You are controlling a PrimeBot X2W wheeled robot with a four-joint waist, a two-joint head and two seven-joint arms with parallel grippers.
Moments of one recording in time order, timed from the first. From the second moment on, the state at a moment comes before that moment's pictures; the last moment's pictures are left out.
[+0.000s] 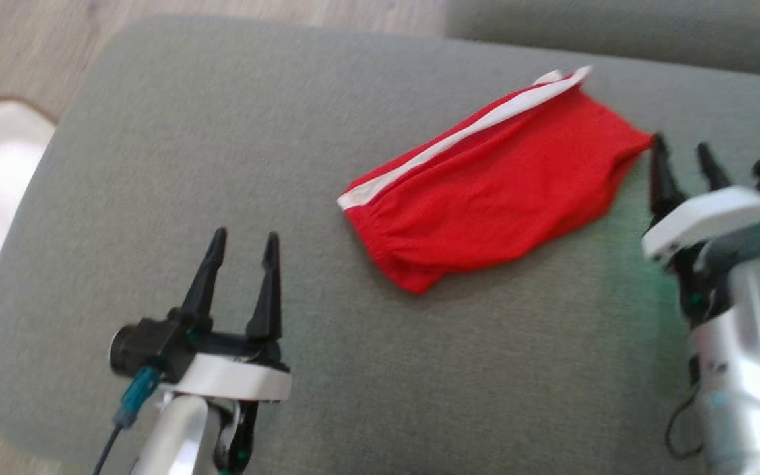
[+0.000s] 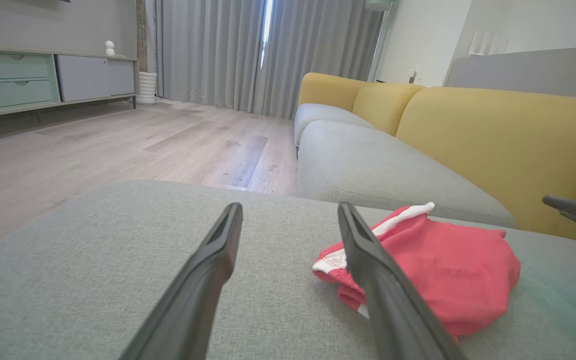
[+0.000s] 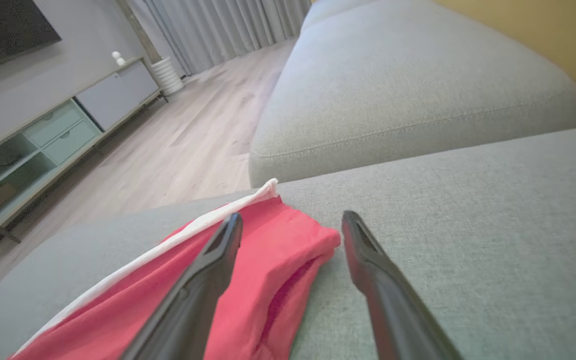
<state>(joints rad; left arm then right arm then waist) -0.17 0.05 -0.24 0.24 -0.27 -0.10 -0.25 -0.51 -0.06 -0.16 0.59 0.26 0.13 0.05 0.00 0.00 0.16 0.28</state>
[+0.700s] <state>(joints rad) -0.26 0.04 -0.32 0.24 -0.35 -0.08 -0.25 -0.84 -0.17 -0.43 1.08 0.00 0.13 0.15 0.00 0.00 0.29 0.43</state>
